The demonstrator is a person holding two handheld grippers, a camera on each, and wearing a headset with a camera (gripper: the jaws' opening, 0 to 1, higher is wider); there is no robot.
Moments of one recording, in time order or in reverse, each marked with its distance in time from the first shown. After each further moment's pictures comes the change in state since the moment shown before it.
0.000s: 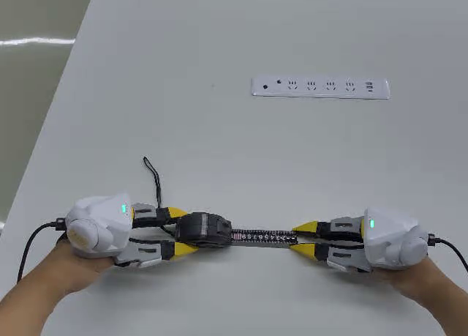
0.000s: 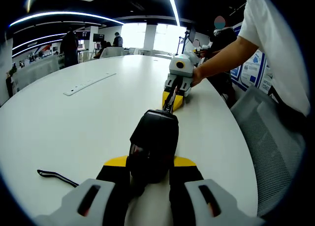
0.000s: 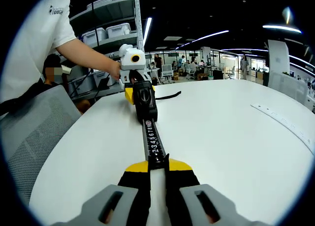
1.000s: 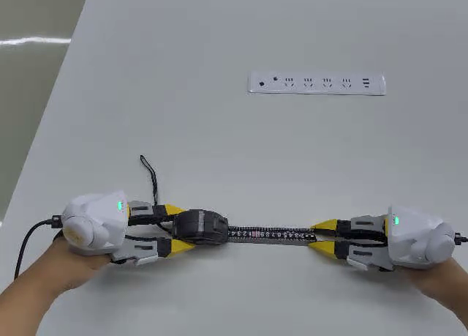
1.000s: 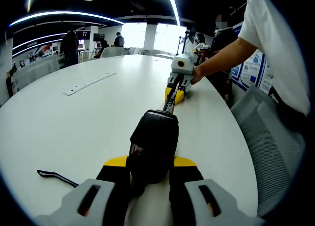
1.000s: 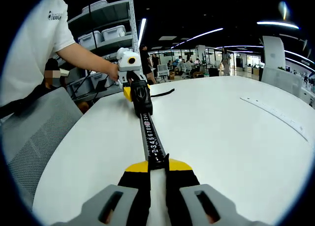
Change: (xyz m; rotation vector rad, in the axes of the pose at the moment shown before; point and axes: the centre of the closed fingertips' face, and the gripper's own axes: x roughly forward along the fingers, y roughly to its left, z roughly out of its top) left arm 0.001 0.000 0.000 -0.002 0.004 0.001; right arm -0.034 -0.005 -0.013 0.036 -0.003 -0.025
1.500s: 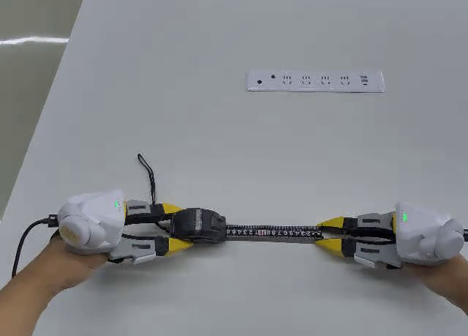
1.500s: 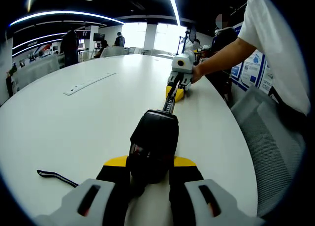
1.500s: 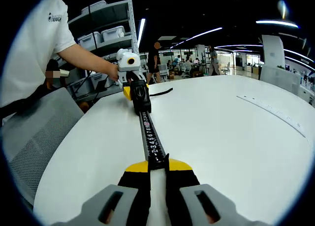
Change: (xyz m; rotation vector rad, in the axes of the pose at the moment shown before) left arm 0.001 0.001 0.000 0.000 0.002 -0.001; right arm -0.015 -0.003 -0.007 0.008 -0.002 0.002
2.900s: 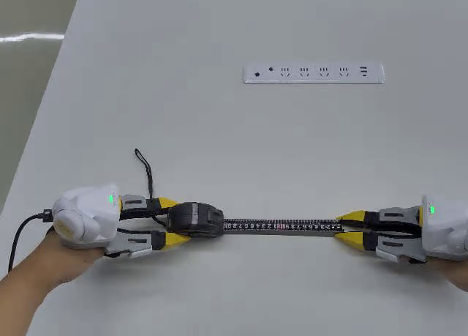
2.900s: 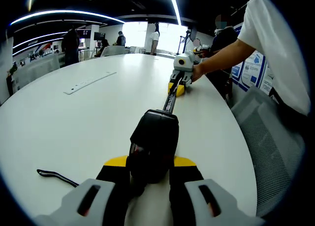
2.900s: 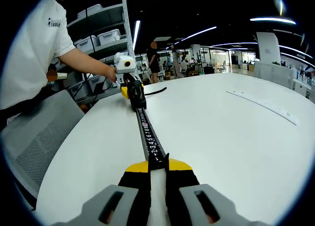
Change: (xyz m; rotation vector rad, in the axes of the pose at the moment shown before) left arm -0.001 -0.006 0.006 -0.007 0.005 0.004; right arm -0.033 -0.003 -0.004 0.042 -0.007 -0.027
